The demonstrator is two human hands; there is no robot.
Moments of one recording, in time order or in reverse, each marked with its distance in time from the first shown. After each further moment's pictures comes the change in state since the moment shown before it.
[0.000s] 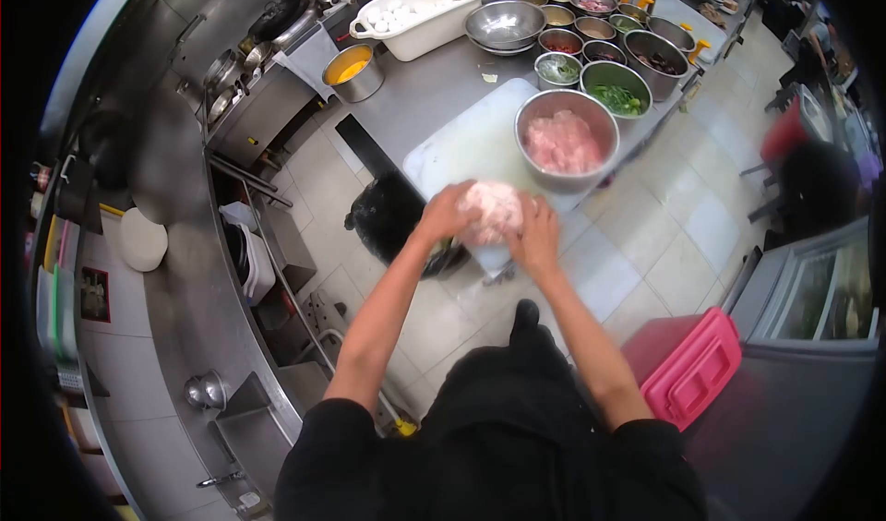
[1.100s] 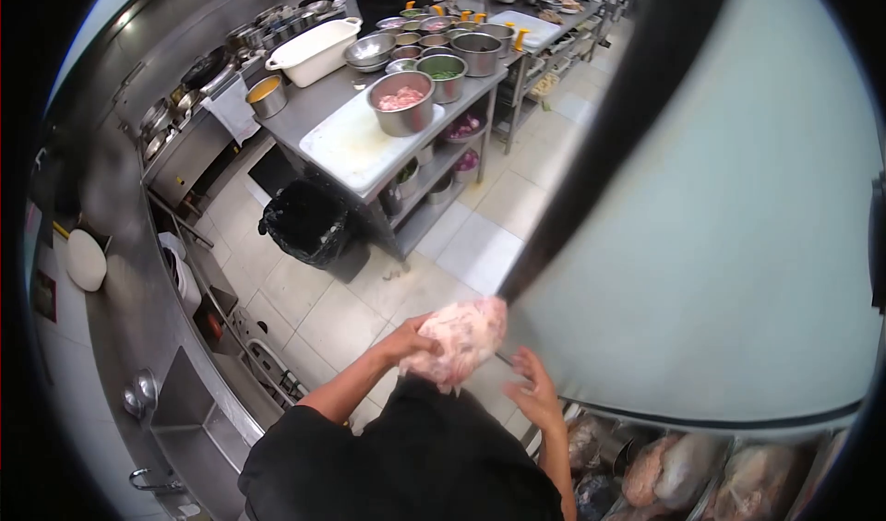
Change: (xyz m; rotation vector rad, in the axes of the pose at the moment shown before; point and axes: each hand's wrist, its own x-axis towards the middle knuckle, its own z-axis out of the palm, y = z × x) left_hand -0.428 0.206 0.164 -1.172 -0.764 -0.293; right_hand -0.544 -0.073 -0.305 0.577 -0.032 0.673
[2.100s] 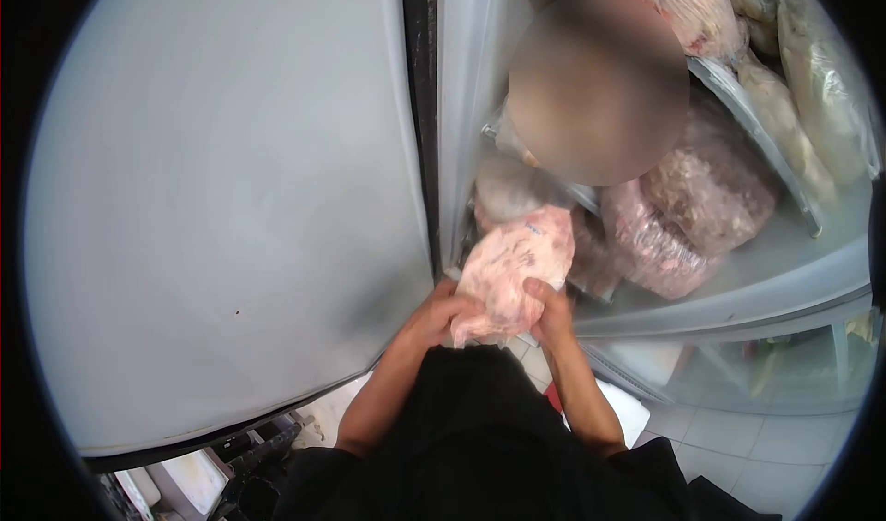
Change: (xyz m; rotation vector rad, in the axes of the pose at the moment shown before) left_hand 0.088 -0.135 0.409 0.323 -1.205 -0.787; right_hand -0.255 0.025 -0.124 1.001 1.462 -0.479
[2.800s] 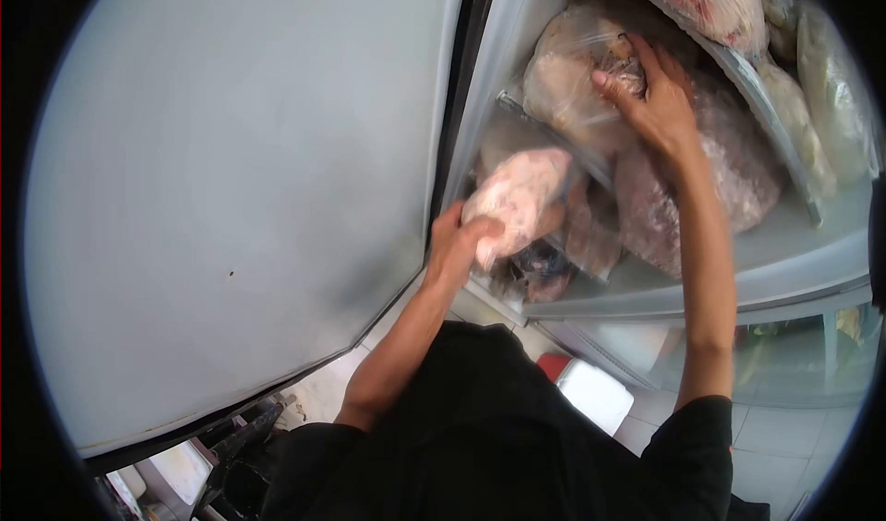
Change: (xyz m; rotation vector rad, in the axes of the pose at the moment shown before) left_hand 0.038 0.012 0.004 0.000 0.443 0.350; right_hand 0.120 -0.189 0.078 -2.128 0.210 -1.015
